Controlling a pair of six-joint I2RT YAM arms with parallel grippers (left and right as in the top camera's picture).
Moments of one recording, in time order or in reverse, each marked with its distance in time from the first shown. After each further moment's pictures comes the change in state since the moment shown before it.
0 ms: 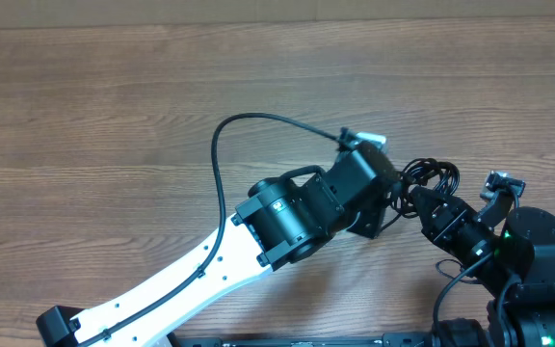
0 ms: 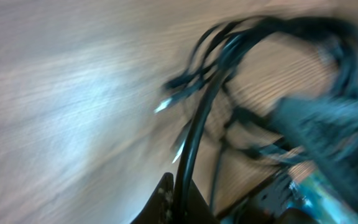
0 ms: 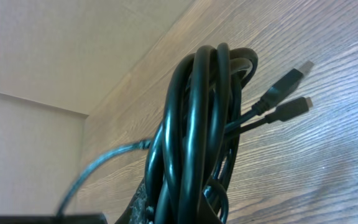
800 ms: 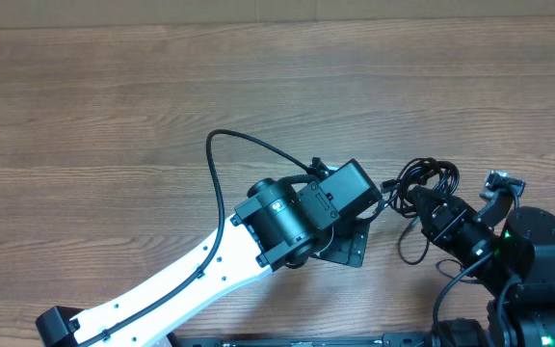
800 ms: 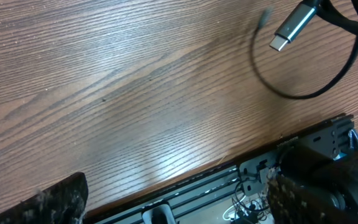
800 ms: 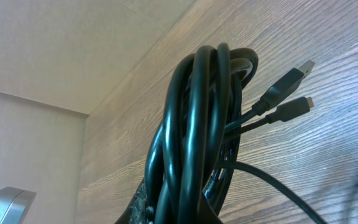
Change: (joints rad) left arm 0.000 -0.001 0.000 -0.317 0.057 -0.068; right arm 0.000 0.000 0.000 0.003 -0.007 0.000
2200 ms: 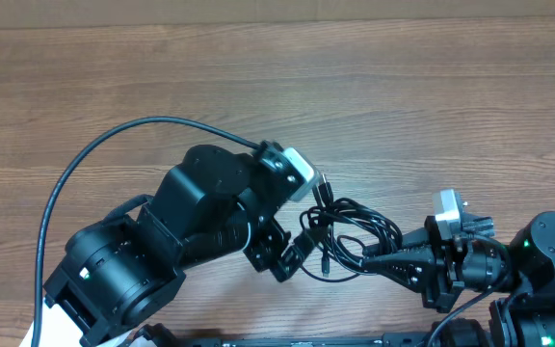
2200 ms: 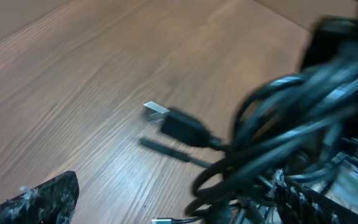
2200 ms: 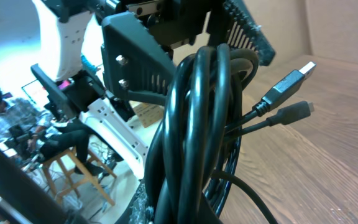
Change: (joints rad) left arm 0.225 -0.393 0.000 0.171 0.208 0.762; right arm 0.000 0.000 0.000 0.356 -1.044 -0.561
